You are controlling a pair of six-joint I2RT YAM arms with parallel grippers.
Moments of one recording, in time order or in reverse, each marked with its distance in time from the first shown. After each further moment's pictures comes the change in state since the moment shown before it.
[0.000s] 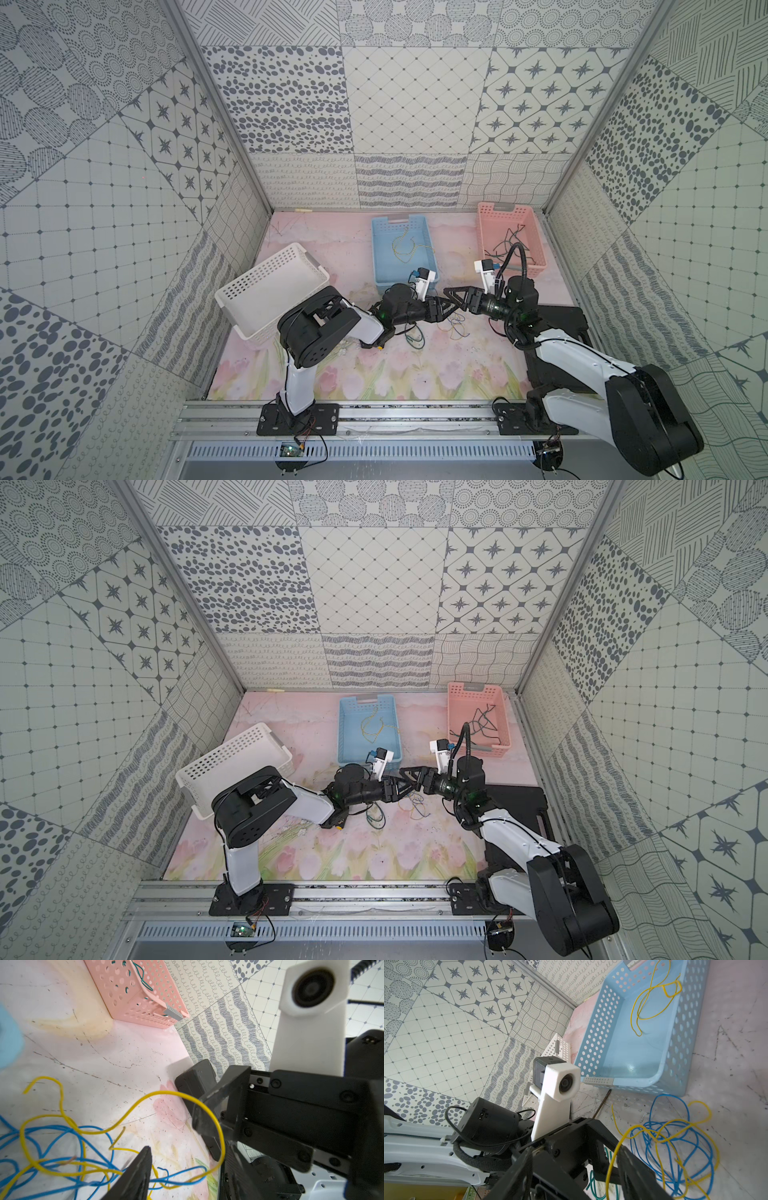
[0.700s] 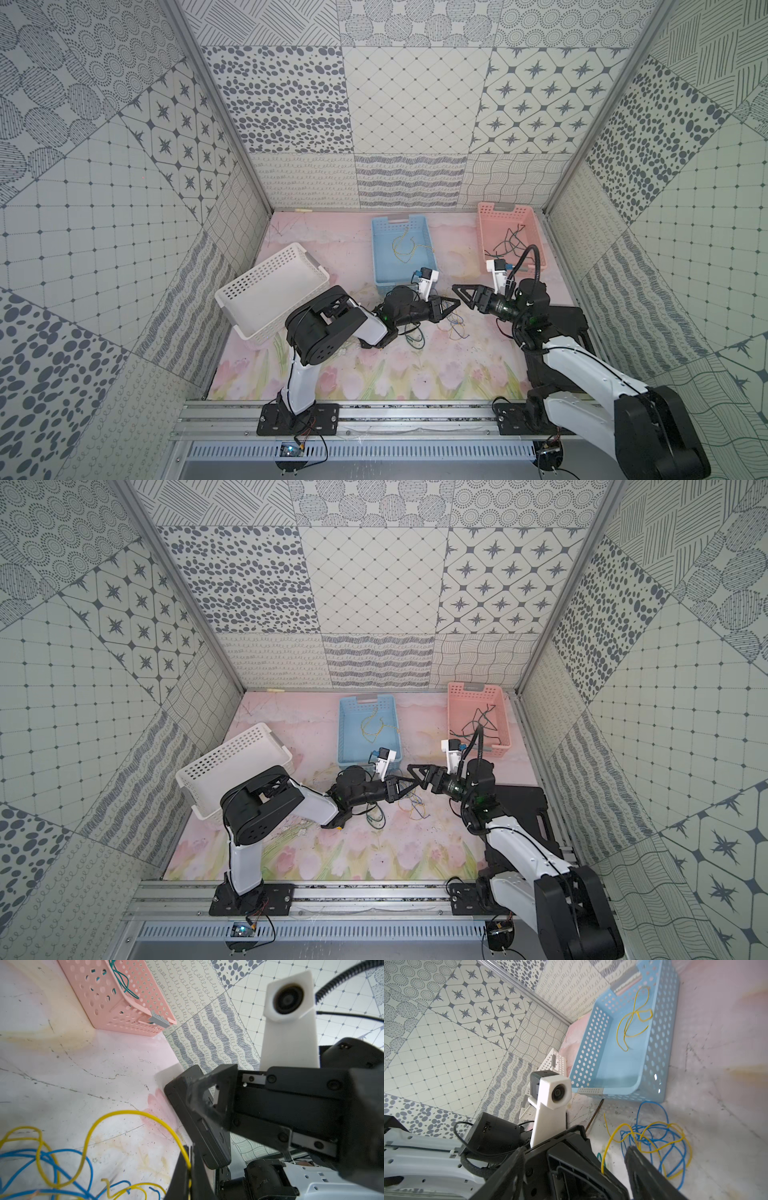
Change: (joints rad) left arm -0.003 0.021 -0.003 0.105 -0.008 -0.018; right arm -0.091 -0.156 -0.030 -0.069 0.032 -0.011
